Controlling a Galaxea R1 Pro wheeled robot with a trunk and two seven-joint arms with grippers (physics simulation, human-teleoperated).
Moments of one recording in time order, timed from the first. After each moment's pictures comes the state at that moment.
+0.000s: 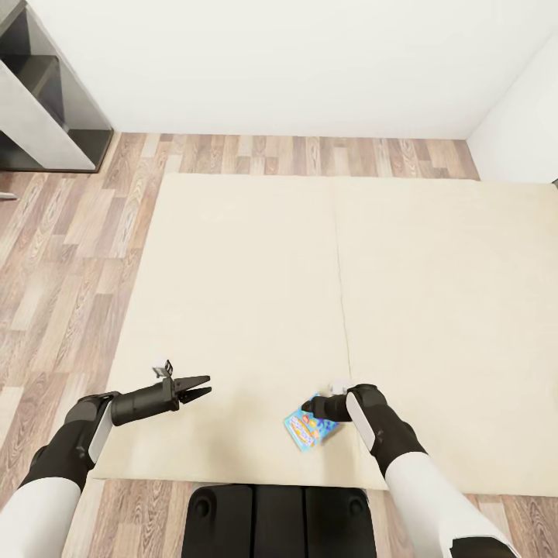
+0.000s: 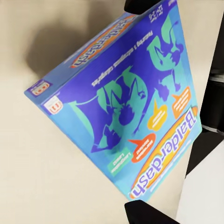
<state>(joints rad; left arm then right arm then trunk) -0.64 0.17 0.25 -0.87 0.10 0.92 -1.46 -0.74 0.12 0.00 -0.70 -0.15 0.78 0.10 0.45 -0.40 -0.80</state>
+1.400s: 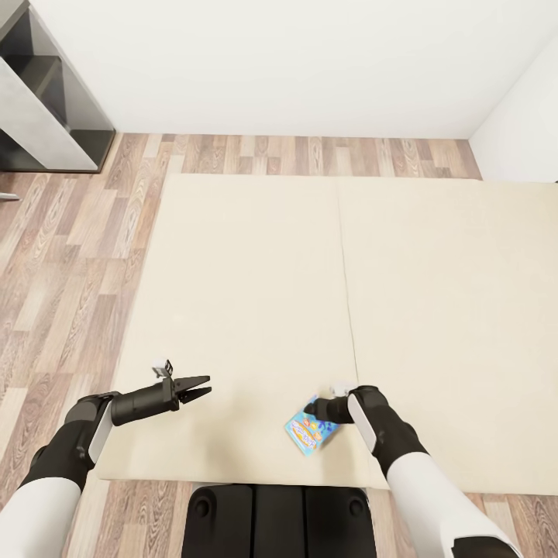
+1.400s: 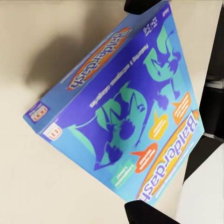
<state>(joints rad) -0.64 0.17 0.25 -0.87 0.10 0.92 -1.46 -0.74 0.11 0.00 -0.69 -0.14 0.78 0.10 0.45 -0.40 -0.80</state>
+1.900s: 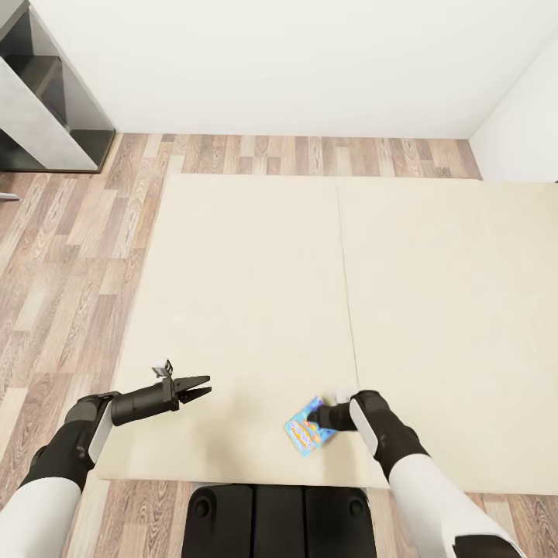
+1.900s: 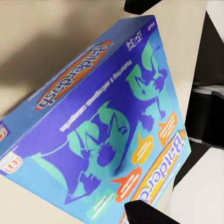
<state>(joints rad) -0.64 0.17 0.25 -0.87 0.10 0.91 -1.46 -0.74 0.10 0.00 -0.64 -0.14 0.79 0.09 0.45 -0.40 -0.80</state>
